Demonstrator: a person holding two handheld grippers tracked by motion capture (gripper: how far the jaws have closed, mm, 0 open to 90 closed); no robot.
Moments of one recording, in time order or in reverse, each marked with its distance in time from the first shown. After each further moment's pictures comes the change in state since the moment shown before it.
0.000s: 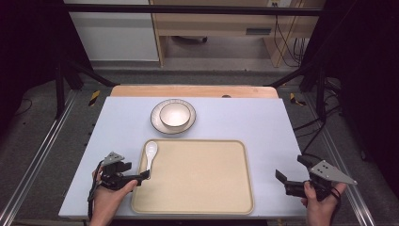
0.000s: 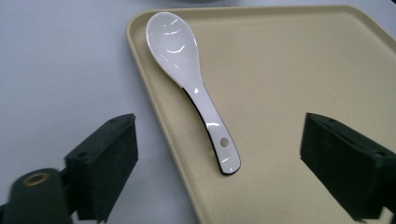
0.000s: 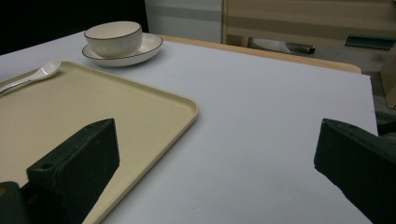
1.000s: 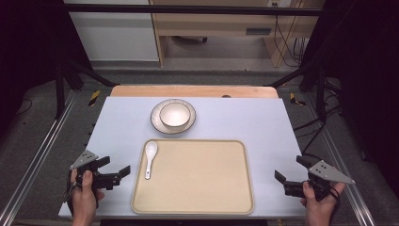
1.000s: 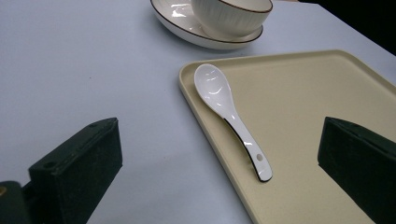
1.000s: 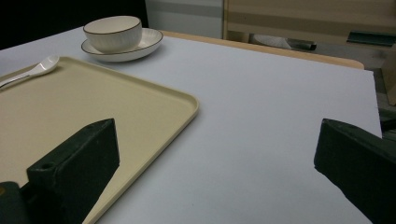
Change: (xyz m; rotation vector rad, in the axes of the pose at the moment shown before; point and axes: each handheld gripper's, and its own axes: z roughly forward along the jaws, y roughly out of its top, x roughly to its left) left arm 0.034 0.001 -0.044 -0.159 0.008 0.031; right arm 0.000 -0.002 0.002 0.016 0.003 -0.001
